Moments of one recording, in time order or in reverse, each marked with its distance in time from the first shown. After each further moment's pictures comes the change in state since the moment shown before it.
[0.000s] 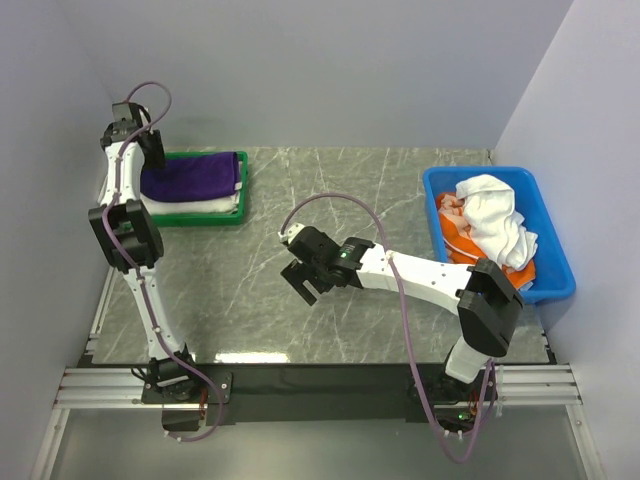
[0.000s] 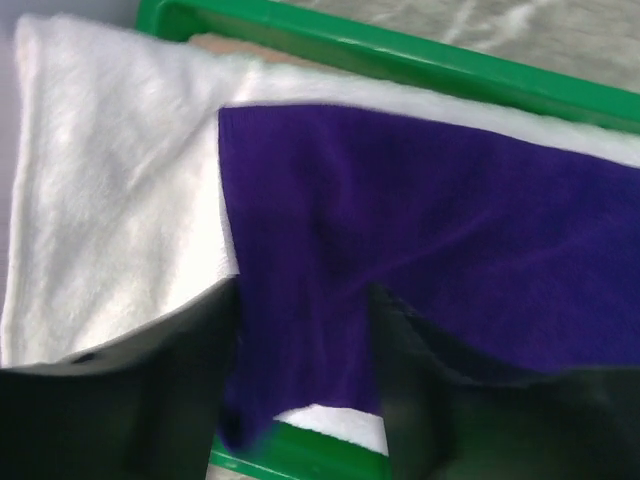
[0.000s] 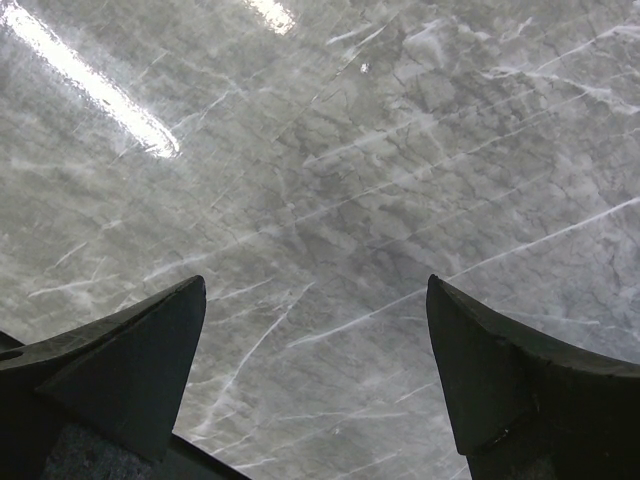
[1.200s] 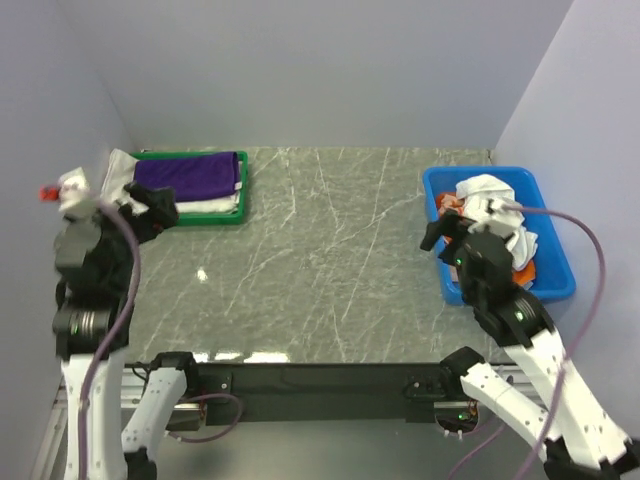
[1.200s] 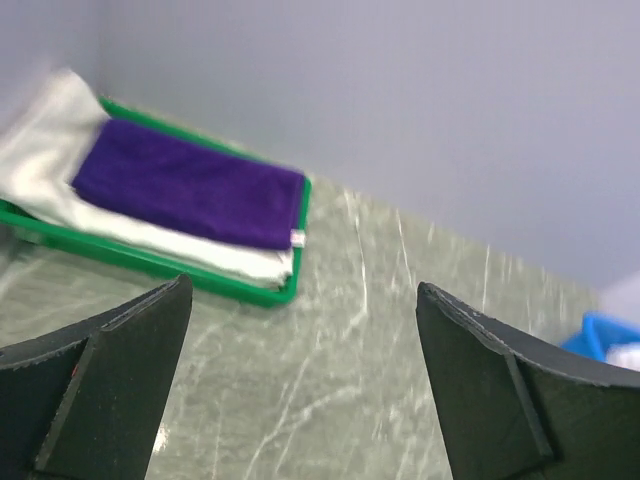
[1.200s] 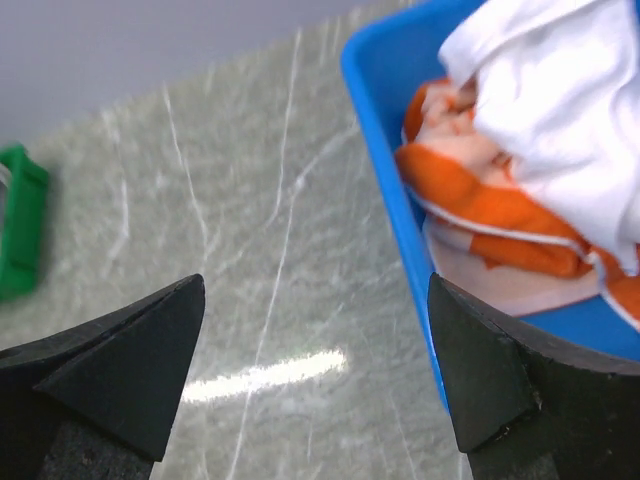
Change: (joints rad) left arm -0.223 -1.646 -1.142 0.261 0.038 -0.464; right arm -0.527 -0.946 -0.336 0.049 0.343 0.364
